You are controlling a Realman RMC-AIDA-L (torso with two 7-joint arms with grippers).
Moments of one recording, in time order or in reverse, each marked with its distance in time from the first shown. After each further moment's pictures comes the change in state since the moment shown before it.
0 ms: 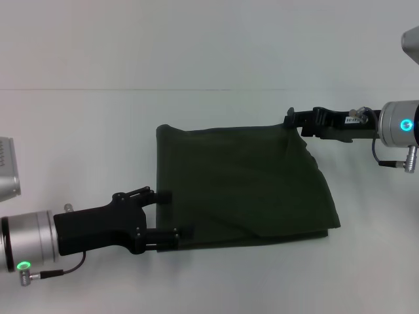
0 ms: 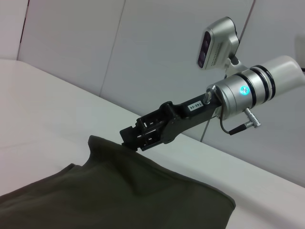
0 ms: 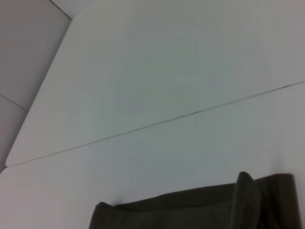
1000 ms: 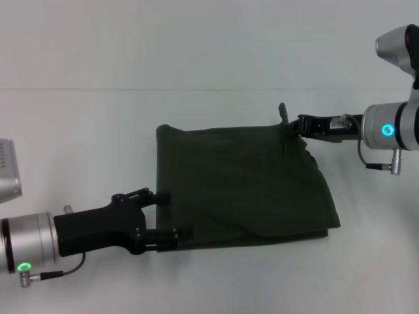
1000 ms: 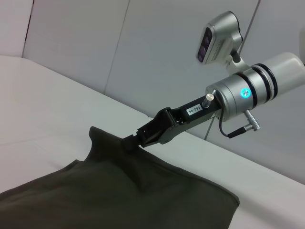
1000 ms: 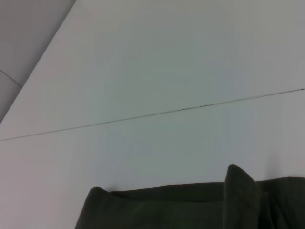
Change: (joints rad) left arm 0.003 -0.001 0.001 -0.004 0.000 -0.014 0.000; right arm 0.010 0.024 -0.087 -0.009 0.009 0.060 -0.051
